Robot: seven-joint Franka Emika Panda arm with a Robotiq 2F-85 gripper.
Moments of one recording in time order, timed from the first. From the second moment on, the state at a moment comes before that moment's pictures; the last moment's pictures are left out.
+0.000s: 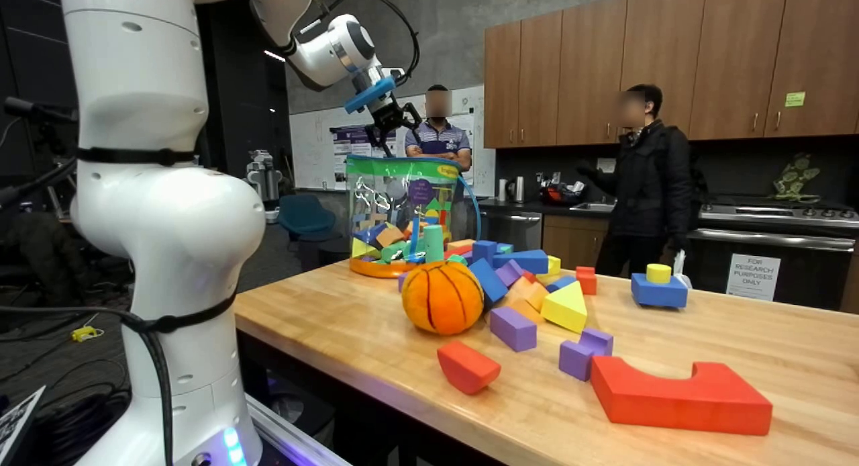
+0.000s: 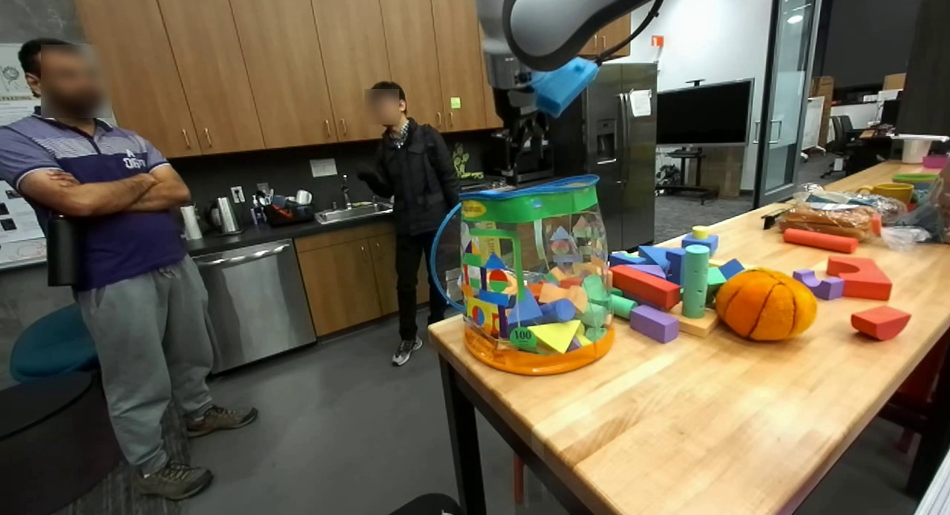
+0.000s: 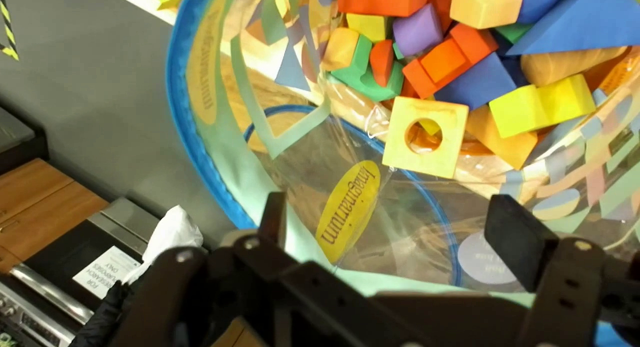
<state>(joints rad) 0.12 0.00 0.20 -1.77 -0.44 1.97 0.11</state>
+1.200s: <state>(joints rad) 0.22 0.34 0.16 -1.50 -0.48 1.81 0.10</state>
